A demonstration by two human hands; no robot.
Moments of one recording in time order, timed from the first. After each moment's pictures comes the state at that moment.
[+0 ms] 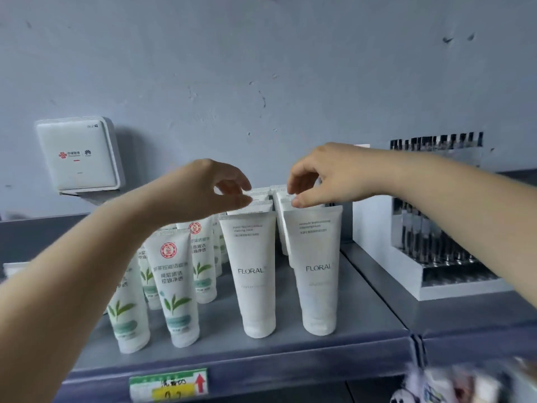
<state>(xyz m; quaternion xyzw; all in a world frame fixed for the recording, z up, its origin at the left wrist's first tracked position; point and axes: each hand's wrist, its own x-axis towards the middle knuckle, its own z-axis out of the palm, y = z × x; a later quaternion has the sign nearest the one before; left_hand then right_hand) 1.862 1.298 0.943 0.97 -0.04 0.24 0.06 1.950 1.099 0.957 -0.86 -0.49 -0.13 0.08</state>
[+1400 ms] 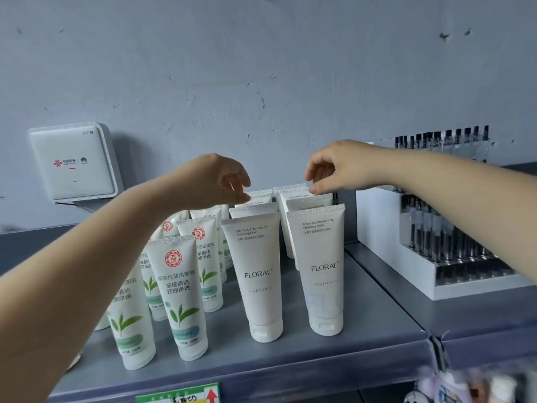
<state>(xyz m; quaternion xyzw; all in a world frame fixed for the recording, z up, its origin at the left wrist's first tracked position) 1.893 1.317 0.955 0.98 -0.03 0.21 0.05 2.004 1.107 0.953 -0.87 -0.44 -0.13 0.16</state>
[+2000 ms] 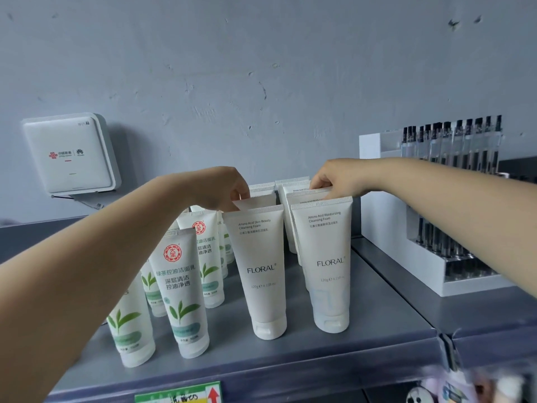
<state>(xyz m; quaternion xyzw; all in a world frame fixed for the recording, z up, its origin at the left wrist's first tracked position) 1.933 1.333 0.940 1.00 0.01 0.07 -0.03 2.046 1.129 0.927 -0.89 -0.44 -0.04 0.09</state>
